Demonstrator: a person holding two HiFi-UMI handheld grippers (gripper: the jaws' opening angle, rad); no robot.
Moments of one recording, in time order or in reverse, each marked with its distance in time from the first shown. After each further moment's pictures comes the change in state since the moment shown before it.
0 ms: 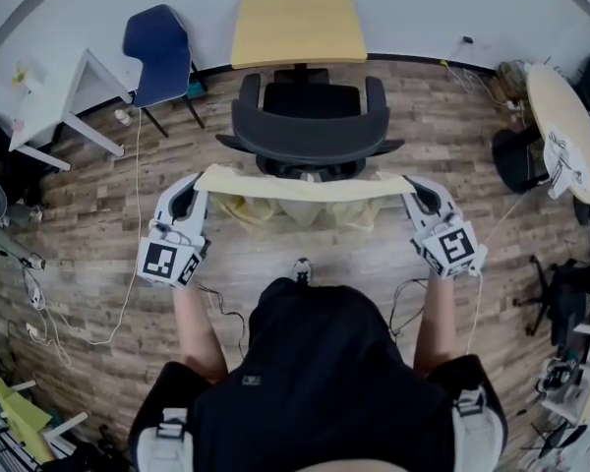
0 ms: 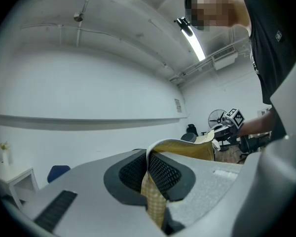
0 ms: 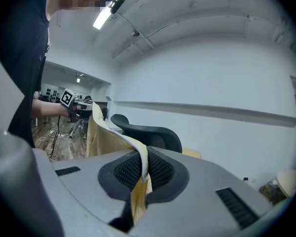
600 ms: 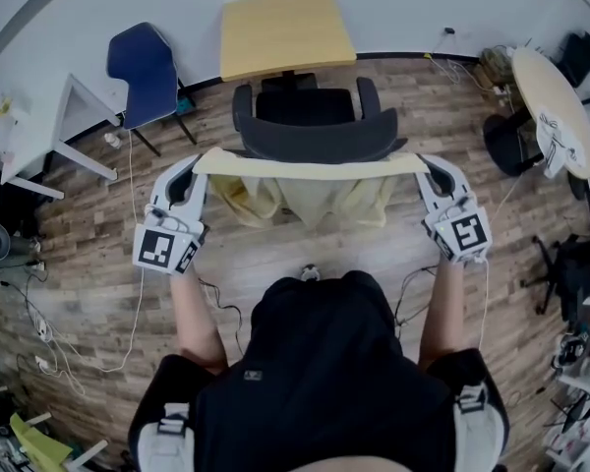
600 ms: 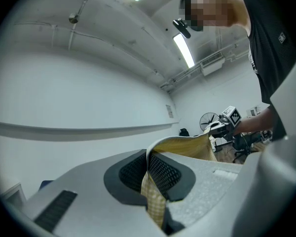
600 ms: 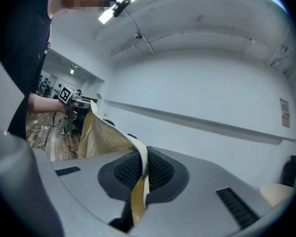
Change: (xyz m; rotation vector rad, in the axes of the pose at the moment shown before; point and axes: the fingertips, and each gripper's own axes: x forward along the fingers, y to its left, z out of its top) left arm 0.036 0.043 0.026 0.072 -0.090 -0.112; right arm 0.018 -0.017 0.043 -0.091 -0.058 -0.153
